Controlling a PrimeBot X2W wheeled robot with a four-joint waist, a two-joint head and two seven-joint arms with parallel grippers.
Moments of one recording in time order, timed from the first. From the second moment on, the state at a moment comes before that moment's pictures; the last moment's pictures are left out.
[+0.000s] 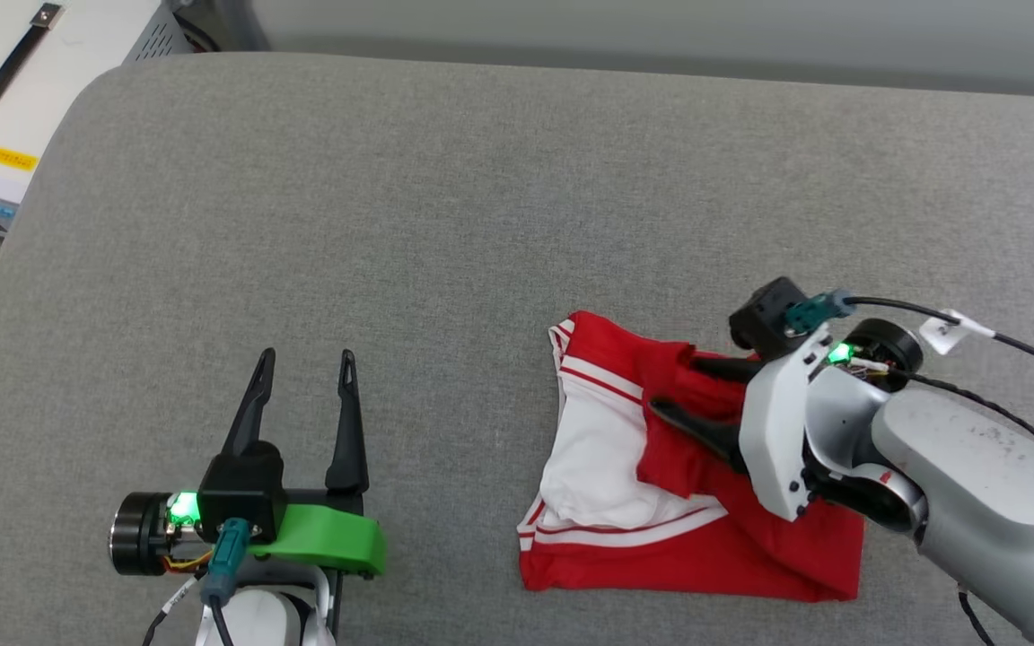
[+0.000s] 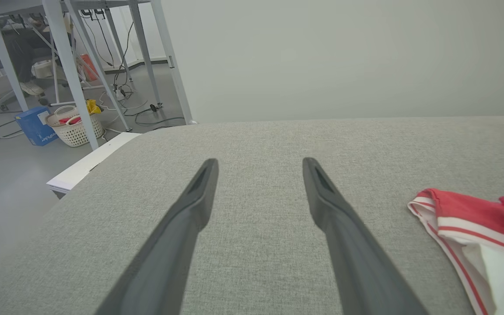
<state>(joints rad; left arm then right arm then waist) -0.07 0.06 -0.10 0.04 -0.03 0.04 -0.26 -0.75 -0.53 1.09 0.30 0.93 0.13 0.27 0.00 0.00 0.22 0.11</state>
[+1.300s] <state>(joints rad) 0.05 0.06 -0.06 0.02 -0.03 0.02 -0.26 0.01 -0.21 0.06 0.03 0.21 0.13 -0.25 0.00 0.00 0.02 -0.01</state>
